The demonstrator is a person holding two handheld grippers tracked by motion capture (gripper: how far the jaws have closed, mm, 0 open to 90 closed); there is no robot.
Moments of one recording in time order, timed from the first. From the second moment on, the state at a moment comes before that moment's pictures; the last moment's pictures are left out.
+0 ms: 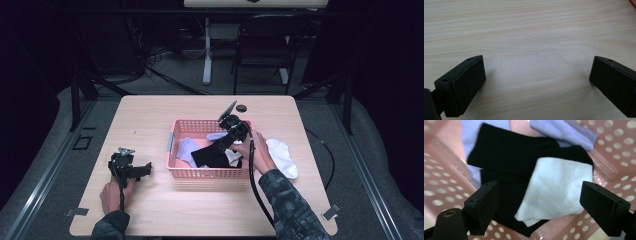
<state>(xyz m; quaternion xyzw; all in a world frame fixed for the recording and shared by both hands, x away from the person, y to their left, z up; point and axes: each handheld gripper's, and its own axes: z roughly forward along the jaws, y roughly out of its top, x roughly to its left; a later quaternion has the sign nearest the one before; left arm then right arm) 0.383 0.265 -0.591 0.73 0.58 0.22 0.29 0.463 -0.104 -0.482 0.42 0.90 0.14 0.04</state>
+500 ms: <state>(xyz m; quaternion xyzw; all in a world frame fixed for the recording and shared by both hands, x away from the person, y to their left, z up) 0.383 0.265 -0.591 0.73 0.58 0.22 0.29 0.469 -0.111 -0.511 0.44 0.89 0.11 0.02</state>
